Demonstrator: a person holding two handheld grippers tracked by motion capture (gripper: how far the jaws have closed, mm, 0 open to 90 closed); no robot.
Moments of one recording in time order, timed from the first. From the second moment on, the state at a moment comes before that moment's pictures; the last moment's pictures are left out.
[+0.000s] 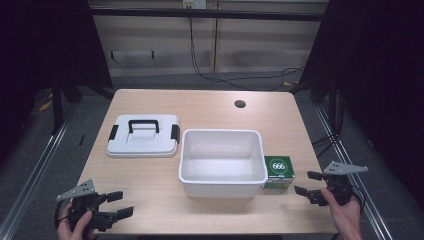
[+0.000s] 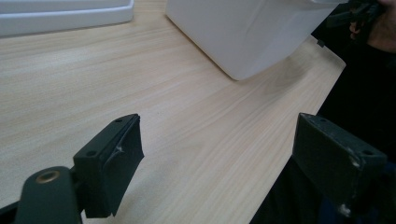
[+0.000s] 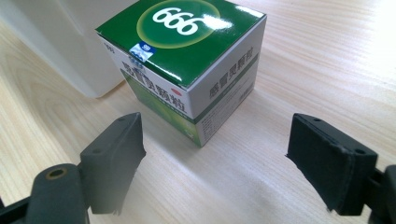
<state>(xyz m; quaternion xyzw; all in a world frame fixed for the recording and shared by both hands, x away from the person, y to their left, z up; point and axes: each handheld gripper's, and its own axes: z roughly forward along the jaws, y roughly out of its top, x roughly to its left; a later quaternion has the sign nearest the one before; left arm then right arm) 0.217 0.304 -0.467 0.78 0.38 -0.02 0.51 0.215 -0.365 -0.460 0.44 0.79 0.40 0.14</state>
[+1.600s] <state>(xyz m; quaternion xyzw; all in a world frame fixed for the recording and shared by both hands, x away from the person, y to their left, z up) 0.216 0.305 -0.468 0.77 0.38 -0.01 0.51 0.245 -0.332 -0.401 0.32 0.87 0.38 0.07</state>
